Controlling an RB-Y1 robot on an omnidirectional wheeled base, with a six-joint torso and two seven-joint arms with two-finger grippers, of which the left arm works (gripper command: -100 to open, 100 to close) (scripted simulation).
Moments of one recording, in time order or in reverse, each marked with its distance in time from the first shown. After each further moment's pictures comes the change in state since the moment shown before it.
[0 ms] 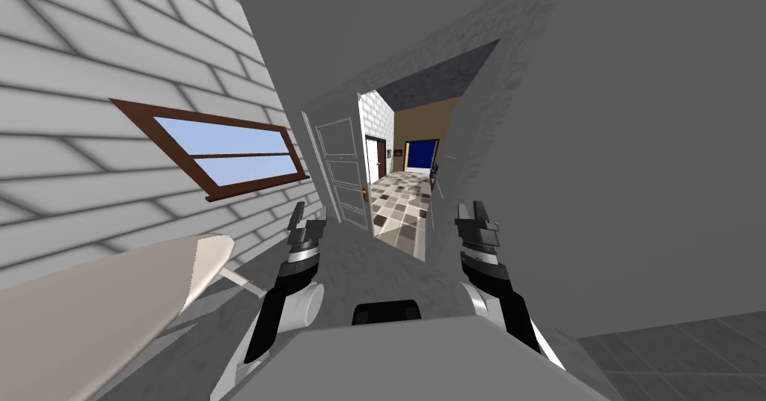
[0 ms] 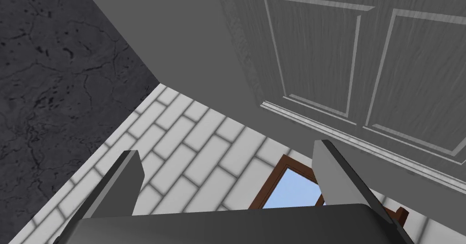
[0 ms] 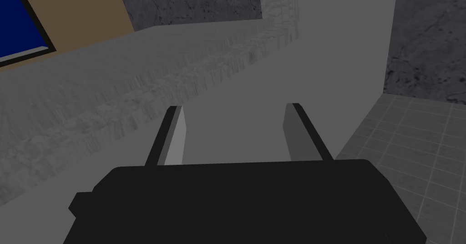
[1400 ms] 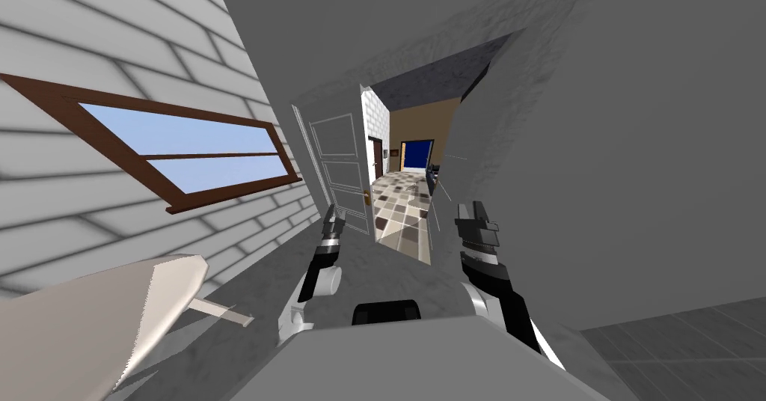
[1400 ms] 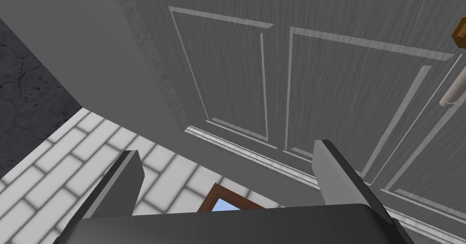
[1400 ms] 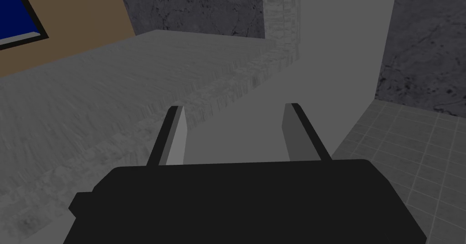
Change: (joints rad) arm -0.226 0.020 -0.038 0.374 -0.005 0.008 0.004
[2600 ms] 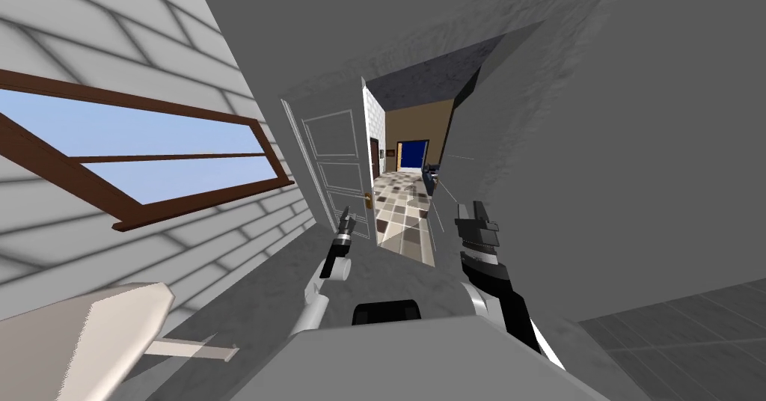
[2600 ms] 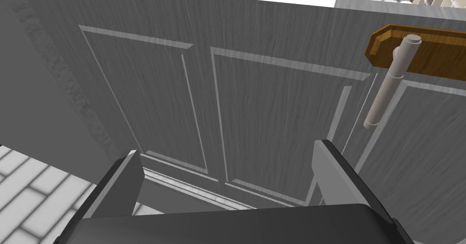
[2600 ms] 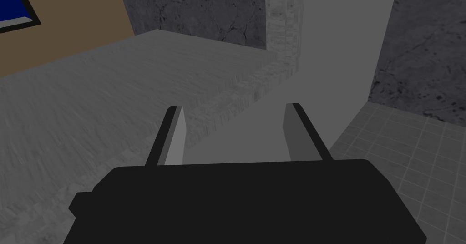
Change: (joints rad) arm -0.192 0.011 -0.033 0.323 -0.003 0.005 0.005
